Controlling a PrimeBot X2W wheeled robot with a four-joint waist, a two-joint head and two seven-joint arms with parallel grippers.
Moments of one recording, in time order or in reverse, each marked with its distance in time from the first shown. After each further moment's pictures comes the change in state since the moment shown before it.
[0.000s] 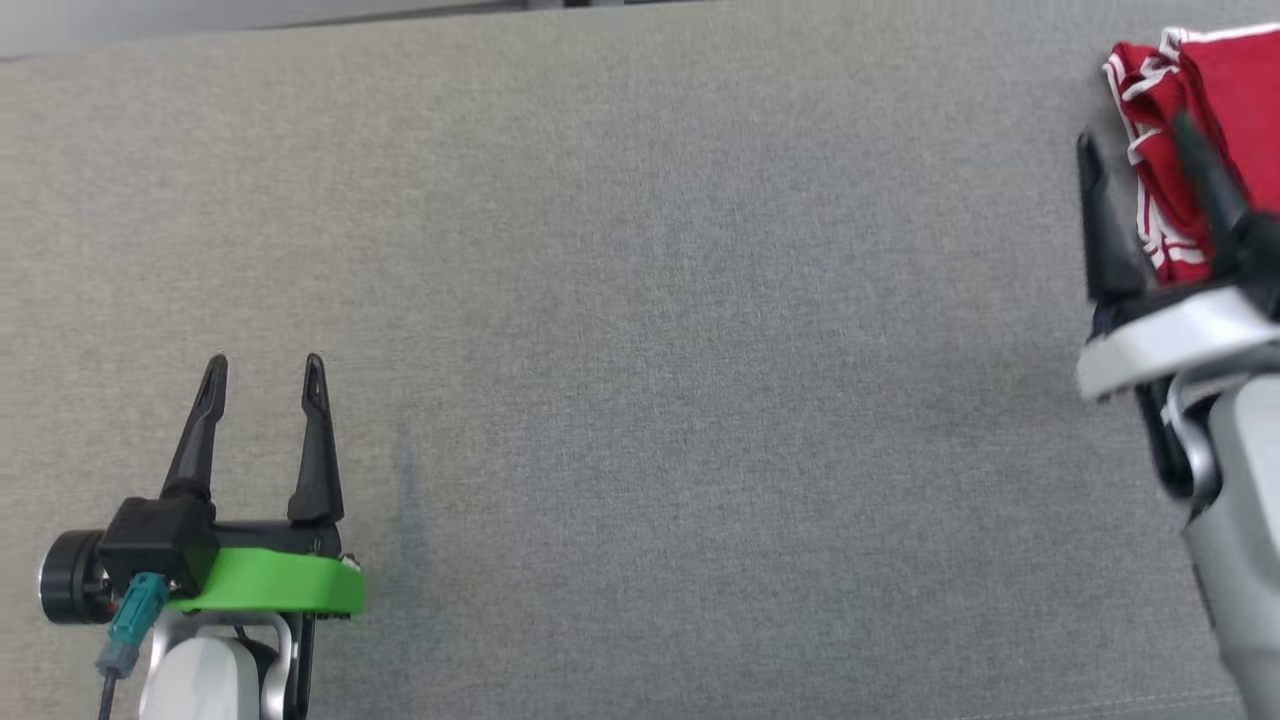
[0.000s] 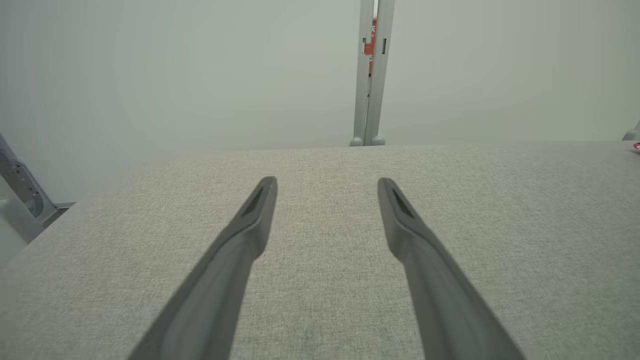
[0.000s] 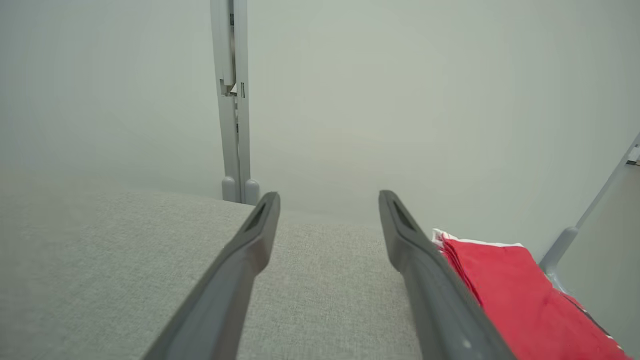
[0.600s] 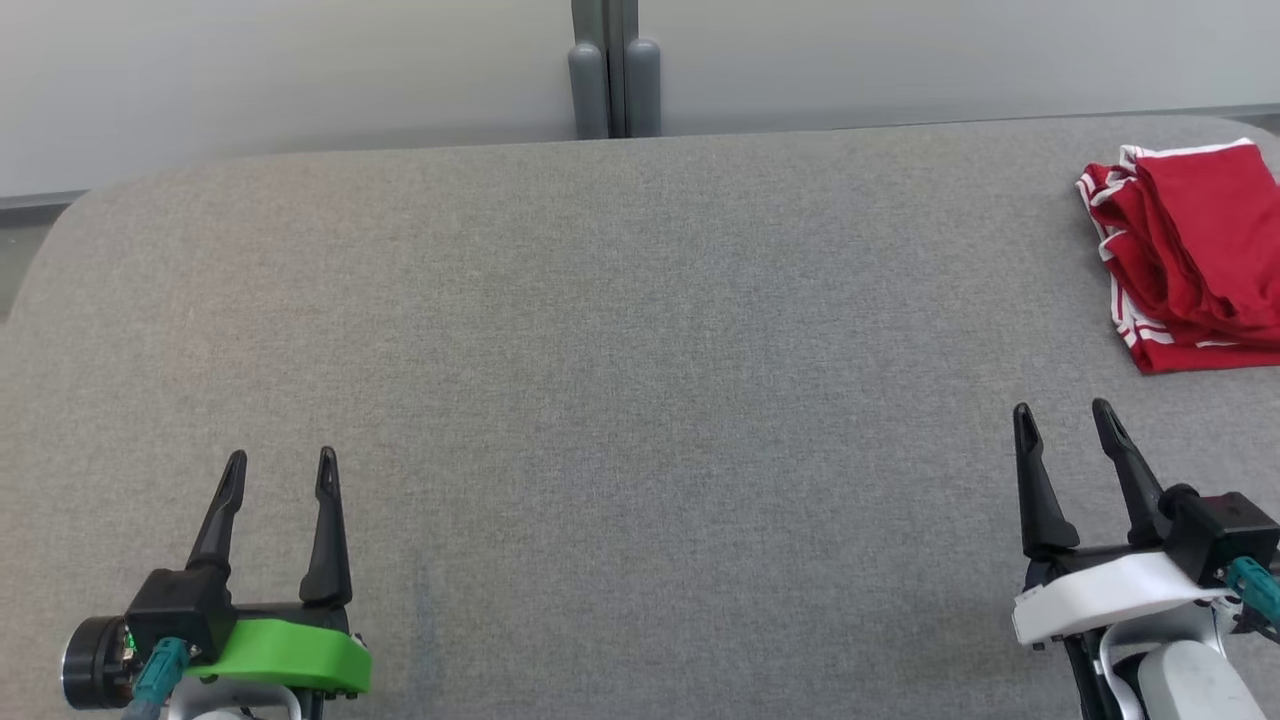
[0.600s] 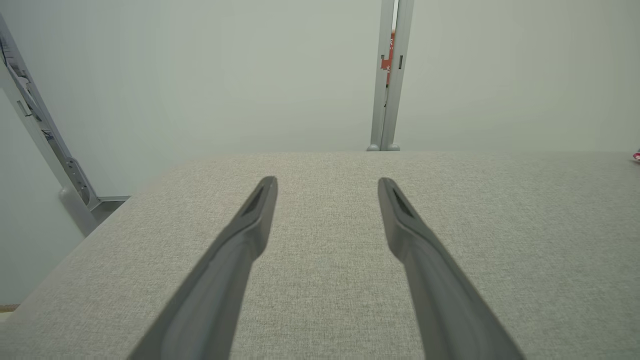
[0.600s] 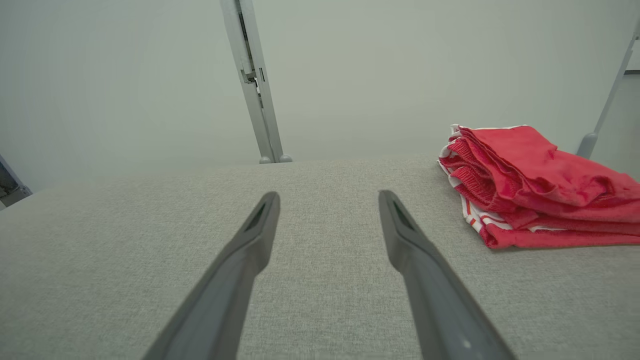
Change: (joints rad) left arm 0.106 -0.007 0.012 0.051 0.003 -0.002 0.000; right arm 0.457 0.217 -0.101 -0.178 -0.007 0.000 0.000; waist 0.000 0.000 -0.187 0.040
